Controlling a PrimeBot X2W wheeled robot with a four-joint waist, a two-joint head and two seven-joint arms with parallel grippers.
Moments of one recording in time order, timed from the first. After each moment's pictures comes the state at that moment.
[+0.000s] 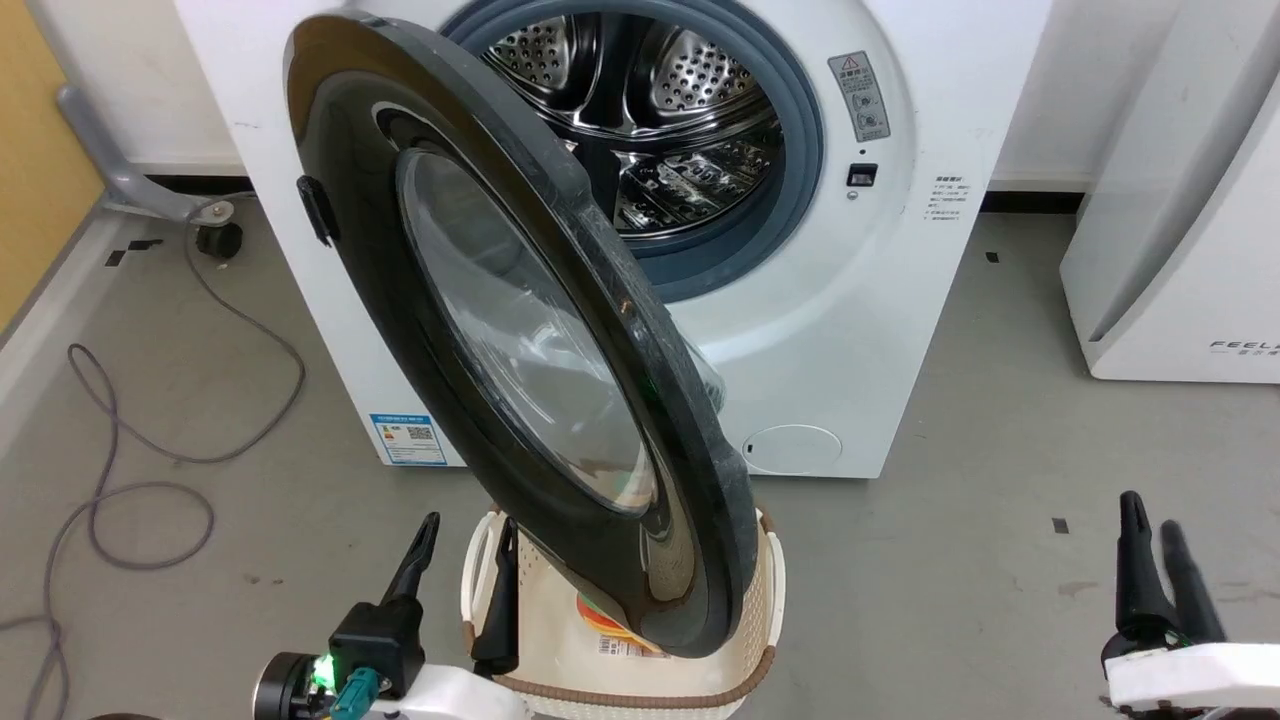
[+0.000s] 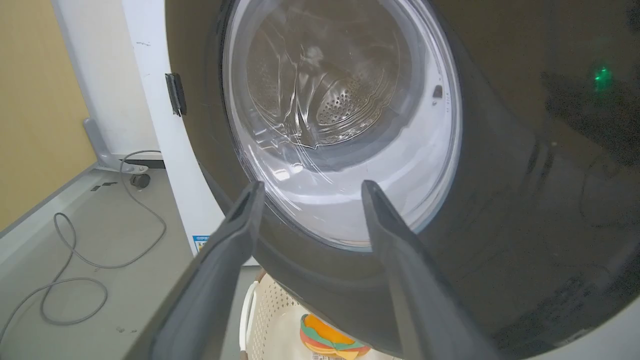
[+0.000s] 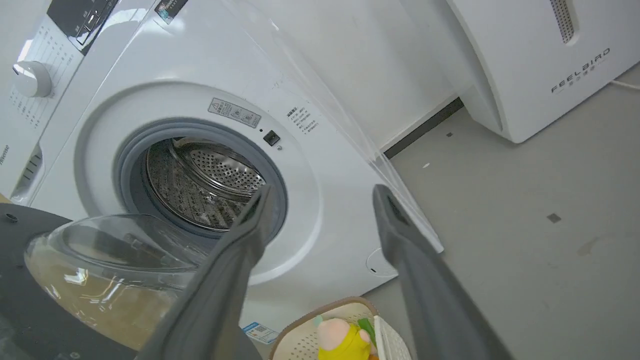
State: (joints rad) left arm -0.02 0.05 -0.17 0.19 -0.13 0.03 -0.26; right arm -0.05 -0.15 -0.06 0.28 0.93 0.13 -0.24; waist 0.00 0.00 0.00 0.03
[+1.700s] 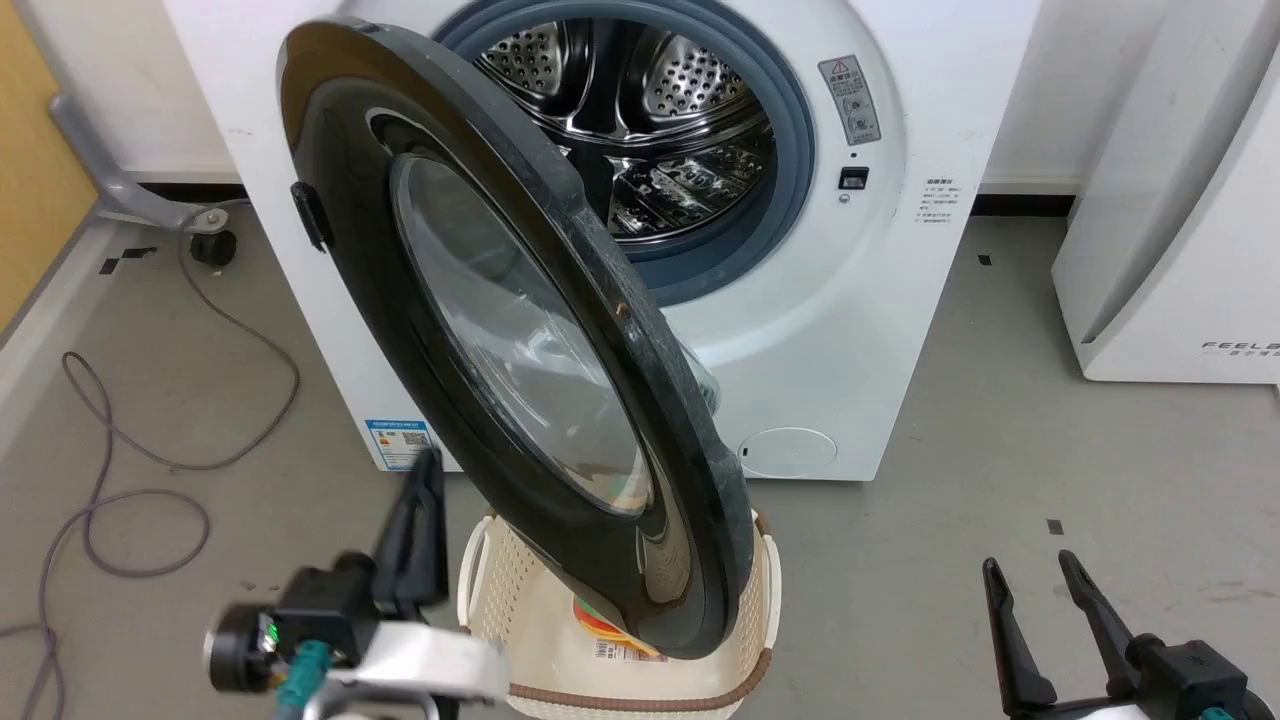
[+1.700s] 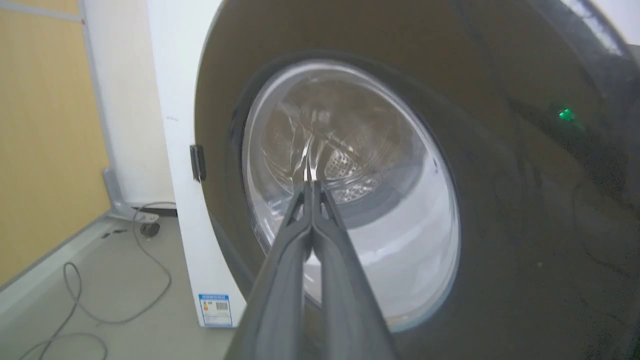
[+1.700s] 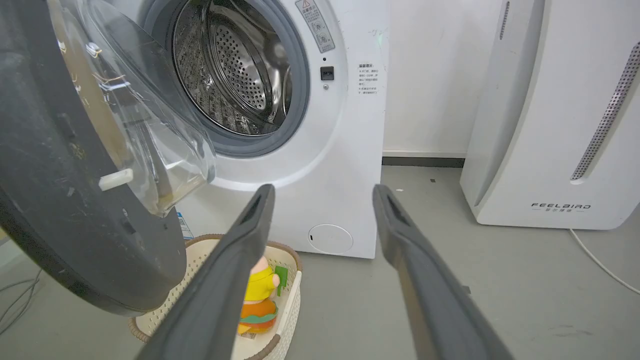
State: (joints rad) left arm -0.03 0.05 -0.13 0.07 -0.14 0.04 -0.26; right arm 0.08 -0.05 -0.04 0.14 0.10 0.13 -0.26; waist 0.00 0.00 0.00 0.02
